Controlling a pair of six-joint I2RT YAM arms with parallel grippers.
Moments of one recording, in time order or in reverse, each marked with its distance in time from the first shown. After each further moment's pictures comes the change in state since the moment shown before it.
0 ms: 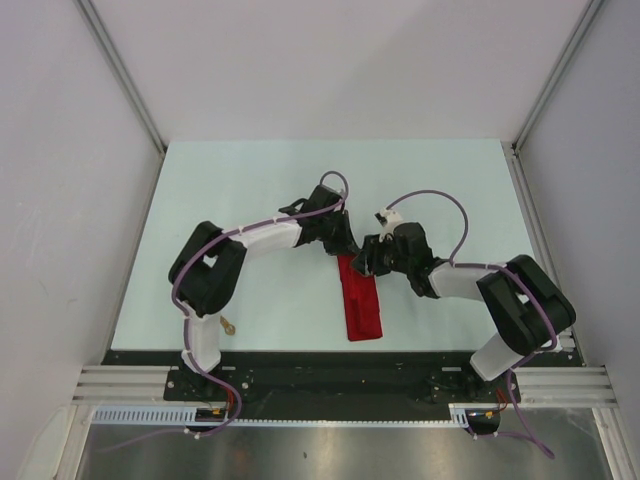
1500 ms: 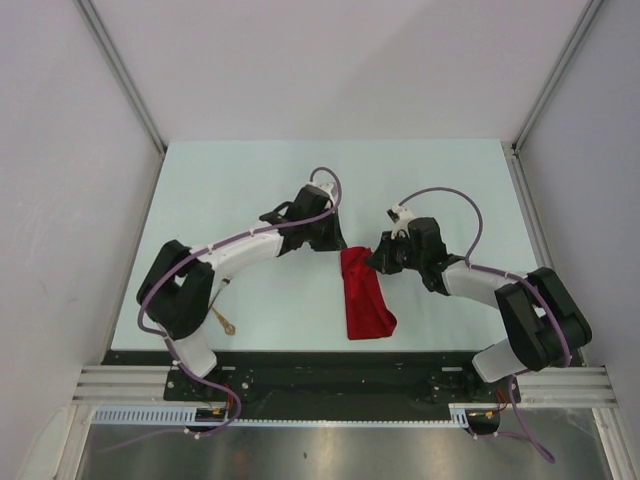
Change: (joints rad) left arm -0.001 -0.235 -0.129 0.005 -0.165 0.182; right arm -0.084 -0.106 0.001 -0.151 -0.079 -0.029
